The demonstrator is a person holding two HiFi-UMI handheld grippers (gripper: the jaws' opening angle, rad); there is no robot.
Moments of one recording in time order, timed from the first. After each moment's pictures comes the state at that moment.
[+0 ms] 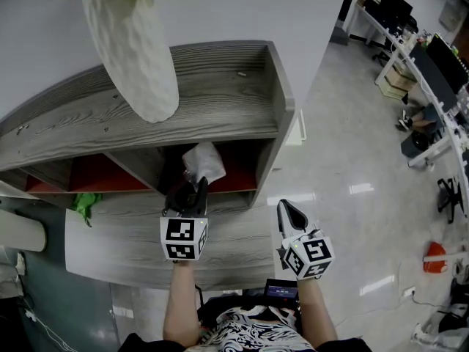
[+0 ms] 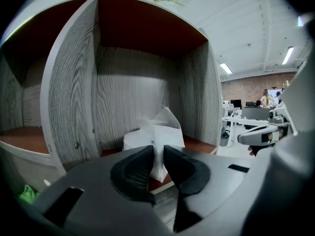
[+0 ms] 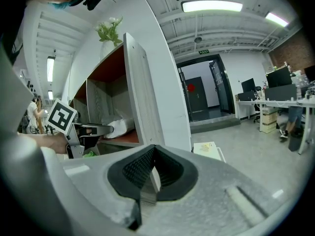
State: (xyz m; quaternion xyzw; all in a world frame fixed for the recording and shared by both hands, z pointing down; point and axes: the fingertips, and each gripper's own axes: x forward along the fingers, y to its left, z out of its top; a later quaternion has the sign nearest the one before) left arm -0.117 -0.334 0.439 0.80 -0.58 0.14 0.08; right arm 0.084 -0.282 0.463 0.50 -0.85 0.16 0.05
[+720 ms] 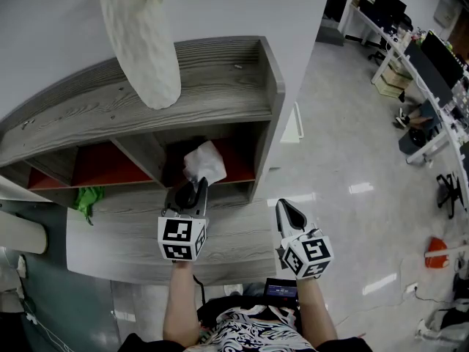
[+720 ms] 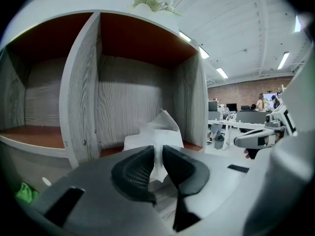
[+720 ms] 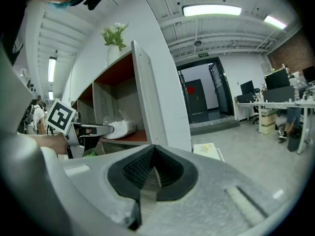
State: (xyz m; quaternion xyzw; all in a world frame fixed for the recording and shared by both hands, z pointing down) left arm -0.112 -0.307 0.430 0.81 -0.56 0.12 0.08; right arm 0.083 -0.255 0.456 0.50 -0.85 0.15 0.04
